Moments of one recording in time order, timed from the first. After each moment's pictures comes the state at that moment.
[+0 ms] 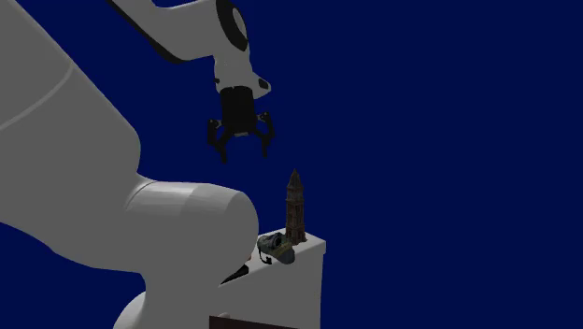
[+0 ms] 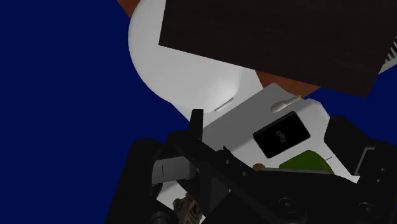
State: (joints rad) arm 0.01 -0.81 0.07 -2.45 -0.11 1.49 -0.14
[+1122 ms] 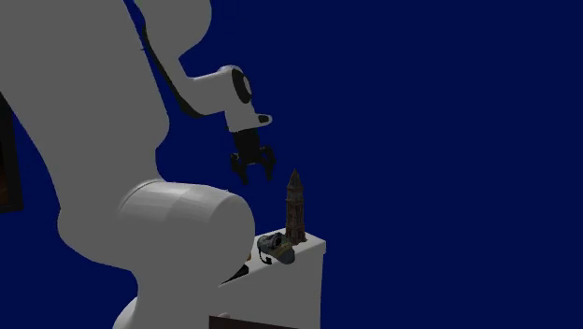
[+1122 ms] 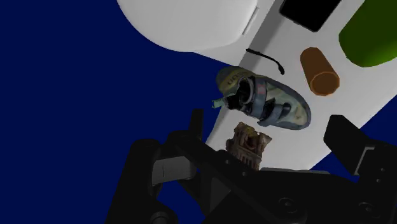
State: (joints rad) arm -0.15 -0.38 0.28 -2.38 -0.15 2.01 0.47
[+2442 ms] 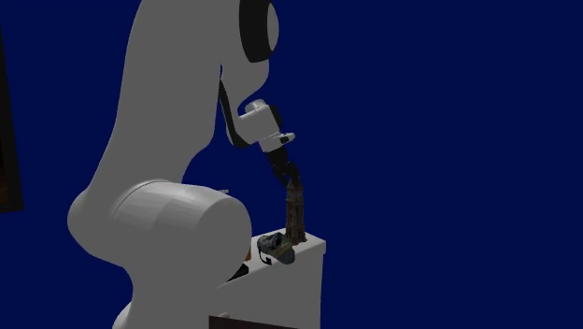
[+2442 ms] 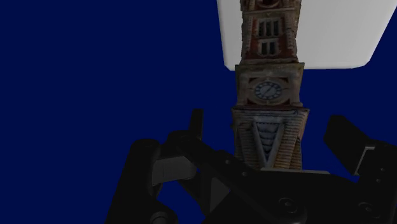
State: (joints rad) arm -0.26 0.20 0.31 -1.93 -0.58 2.19 1.21
